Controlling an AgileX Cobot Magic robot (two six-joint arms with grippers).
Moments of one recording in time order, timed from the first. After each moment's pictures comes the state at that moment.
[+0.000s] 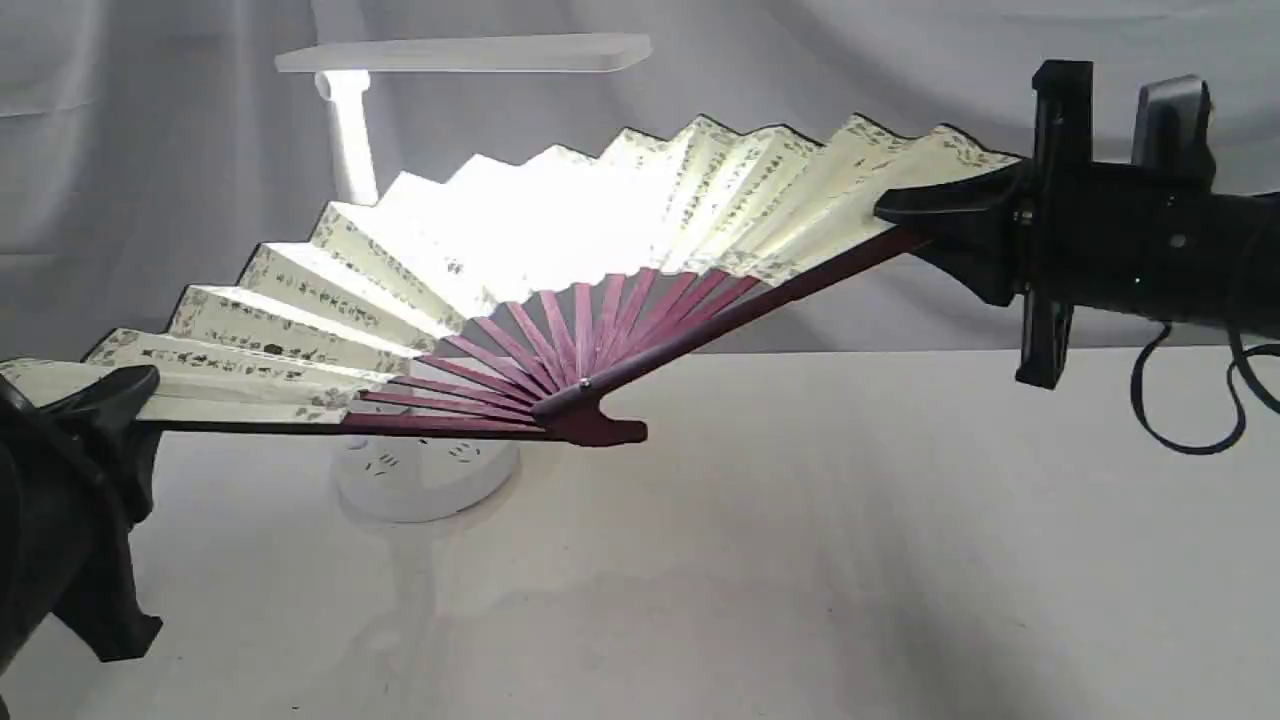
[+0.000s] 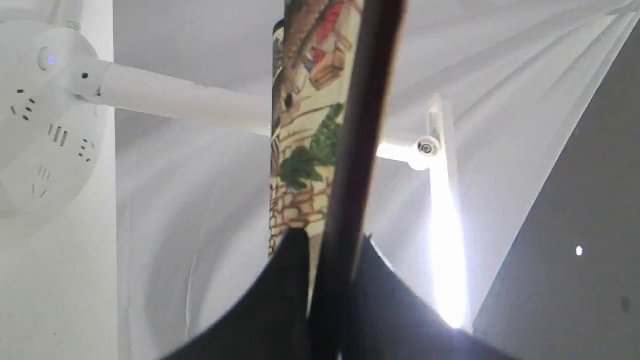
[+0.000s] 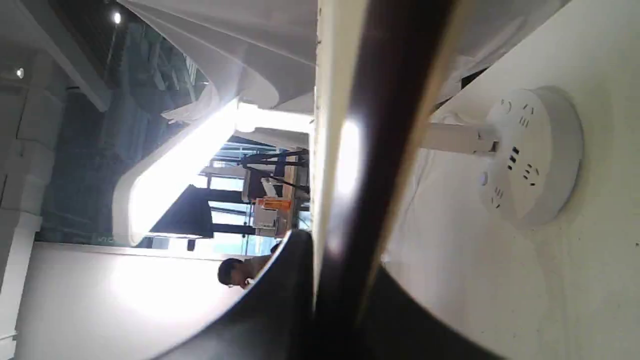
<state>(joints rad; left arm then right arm) -0.44 1.41 -0.41 -0.54 -0.89 -1.43 -0.23 1.78 -1.14 1.77 1.05 -0.73</state>
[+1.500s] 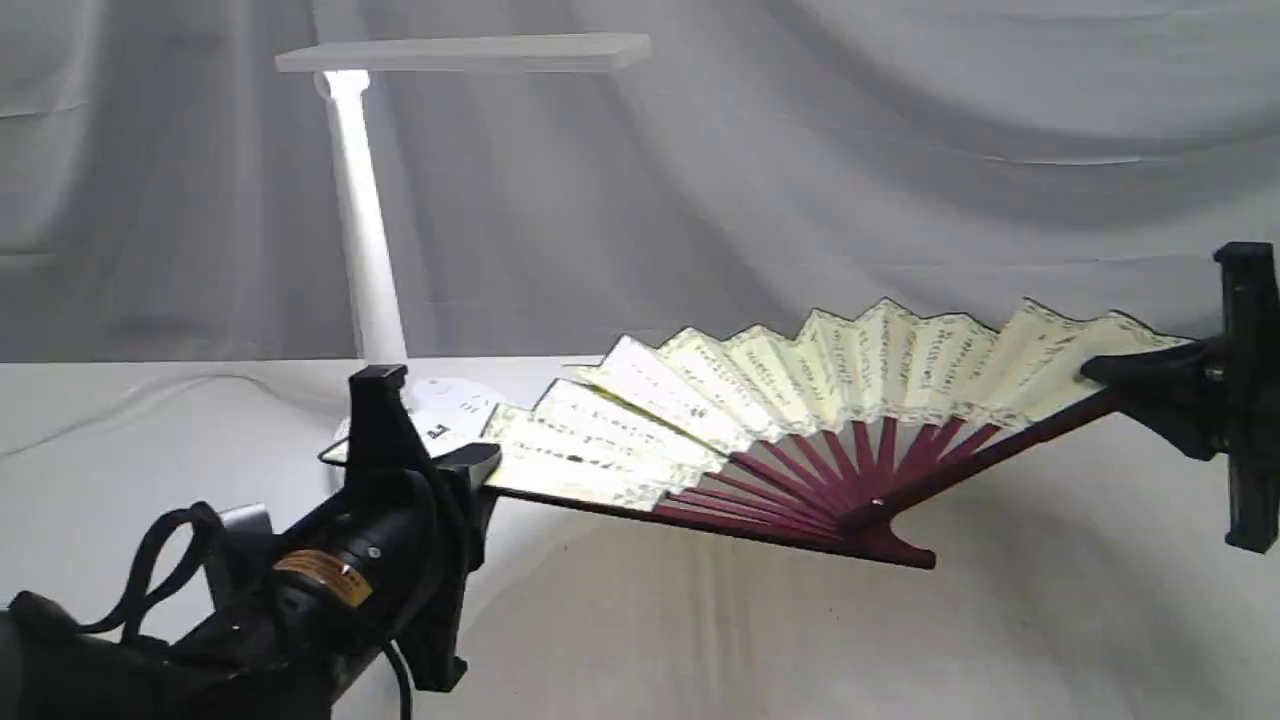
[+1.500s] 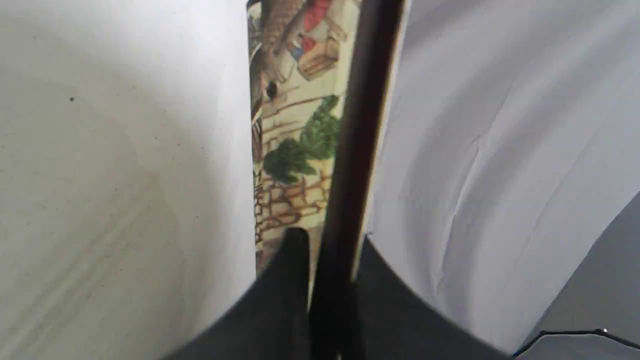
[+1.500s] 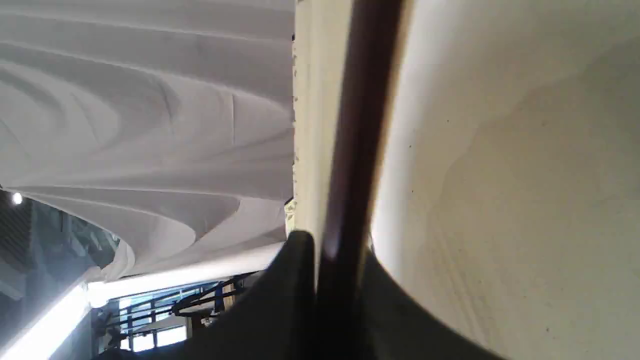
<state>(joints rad) -0.64 1.85 -0.72 -0.42 -0.80 -1.58 -0.53 1.89 -1.00 1.68 1.00 -0.74</state>
